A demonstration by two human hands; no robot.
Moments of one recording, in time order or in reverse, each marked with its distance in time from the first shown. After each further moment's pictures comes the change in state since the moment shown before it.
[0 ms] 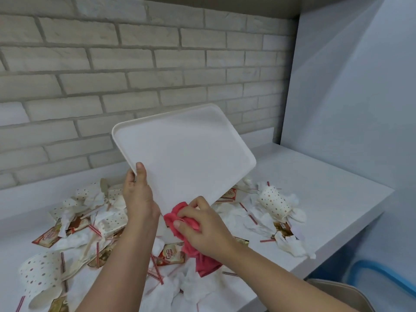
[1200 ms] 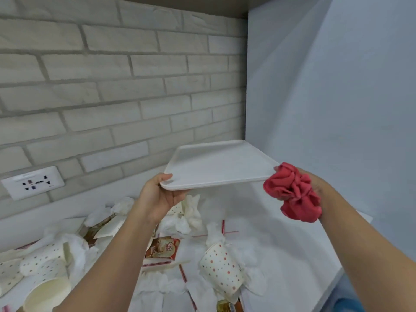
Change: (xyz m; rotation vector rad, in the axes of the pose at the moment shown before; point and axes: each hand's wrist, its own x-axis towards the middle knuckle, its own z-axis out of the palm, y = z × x) left_hand 0.056 -0.148 0.228 -0.016 -0.568 -0.690; right_hand 0.062 0.246 -0.335 1.169 0.350 0.749
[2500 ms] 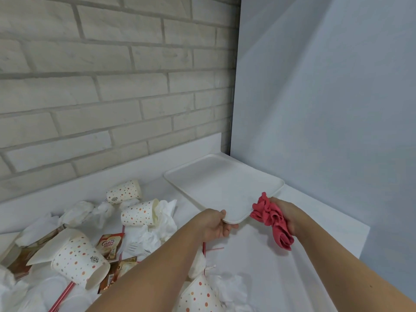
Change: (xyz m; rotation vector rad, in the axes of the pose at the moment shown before) left_hand 0.148 -0.157 0.046 0.506 -0.067 -0.545; right_hand 0.127 0.044 -0.081 0.124 0.211 0.245
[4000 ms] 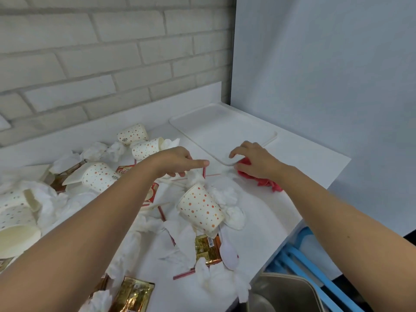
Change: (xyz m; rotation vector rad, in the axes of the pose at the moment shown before) left_hand -0.136 -0.006 -0.042 1.092 0.262 0.143; right_hand -0.060 0.061 0.024 -1.830 -0.015 -0.820
